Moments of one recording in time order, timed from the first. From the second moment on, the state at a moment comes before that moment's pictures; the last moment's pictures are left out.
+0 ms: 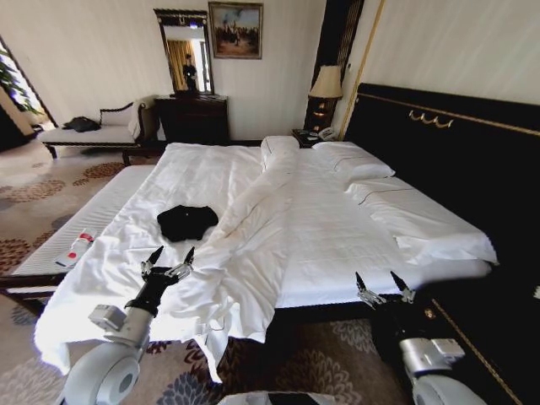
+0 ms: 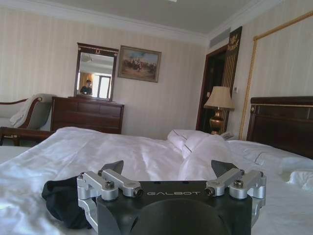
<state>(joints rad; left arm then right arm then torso) 1.74 -1.06 -0.71 -2.37 -0.63 0.07 -0.11 -1.86 1.35 0.89 2.26 0.29 0.06 -0.11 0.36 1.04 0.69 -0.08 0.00</state>
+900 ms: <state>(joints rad) 1.74 -1.07 -0.71 -2.37 -0.62 0.05 -0.11 -1.86 1.36 0.88 2.25 0.26 0.06 -0.11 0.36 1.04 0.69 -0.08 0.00</state>
